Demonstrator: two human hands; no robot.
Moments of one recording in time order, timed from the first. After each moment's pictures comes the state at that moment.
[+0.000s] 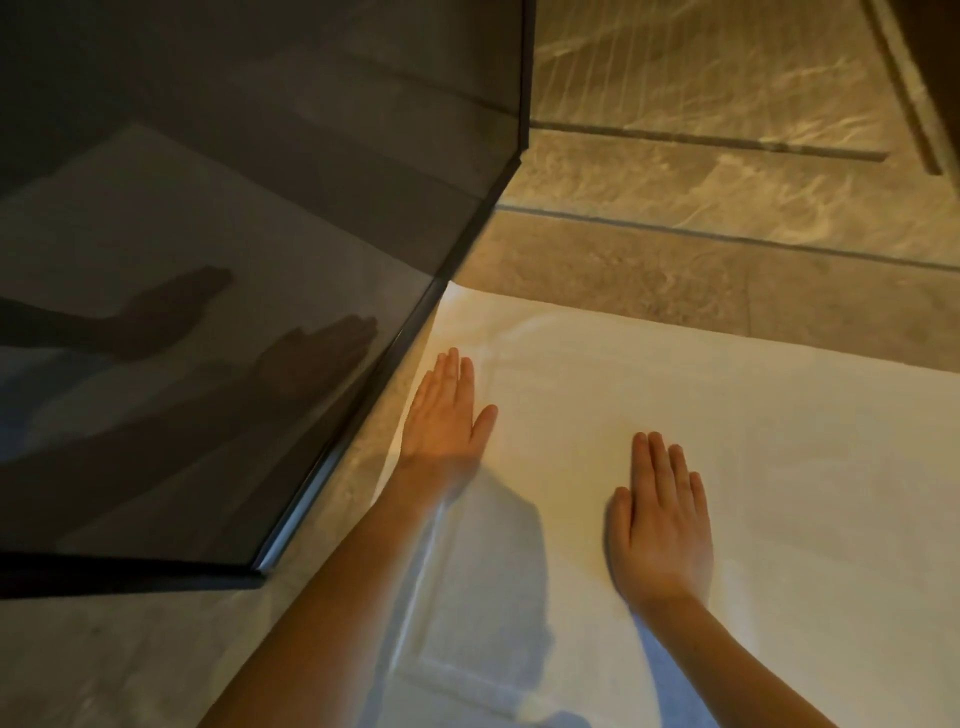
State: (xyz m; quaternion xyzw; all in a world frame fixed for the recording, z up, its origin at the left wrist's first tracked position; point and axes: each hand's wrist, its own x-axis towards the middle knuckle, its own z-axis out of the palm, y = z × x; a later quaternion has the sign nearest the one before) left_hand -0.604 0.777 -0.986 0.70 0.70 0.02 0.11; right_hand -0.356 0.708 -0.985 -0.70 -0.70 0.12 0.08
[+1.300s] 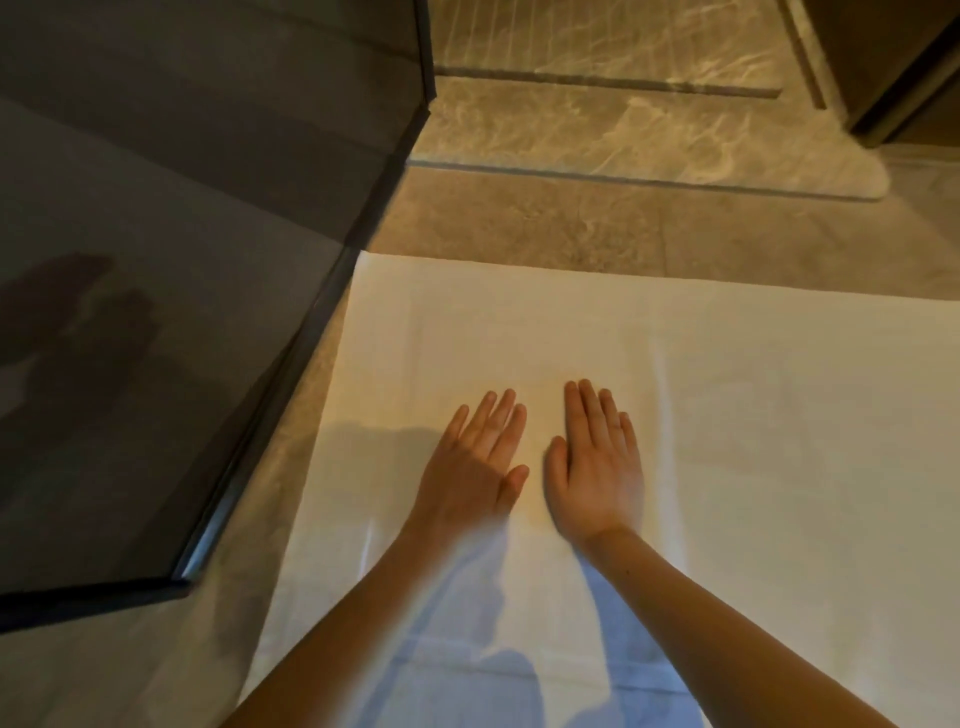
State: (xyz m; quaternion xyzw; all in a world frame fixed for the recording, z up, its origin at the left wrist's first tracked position) left_hand -0.521 0.717 -0.996 0.84 0.53 0.07 0.10; right_hand -0.357 0.711 -0.988 -0.71 -0.69 0.12 0.07
